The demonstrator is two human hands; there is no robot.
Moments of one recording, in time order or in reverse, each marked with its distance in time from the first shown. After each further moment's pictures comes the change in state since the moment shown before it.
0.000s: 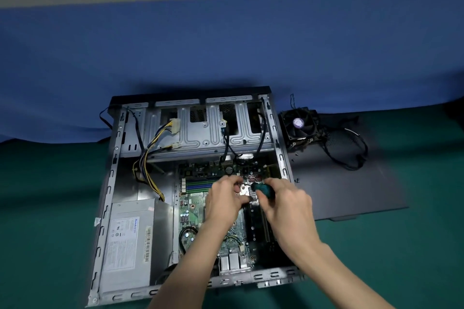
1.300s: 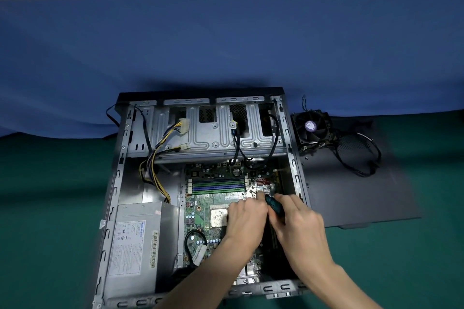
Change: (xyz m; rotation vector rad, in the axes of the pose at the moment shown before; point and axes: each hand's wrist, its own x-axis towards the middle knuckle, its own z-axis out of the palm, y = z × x) left_hand -0.018 0.015 0.017 0.593 -0.118 0.280; right_hand -0.010 0.009 0.012 -0.114 0.077 -0.137
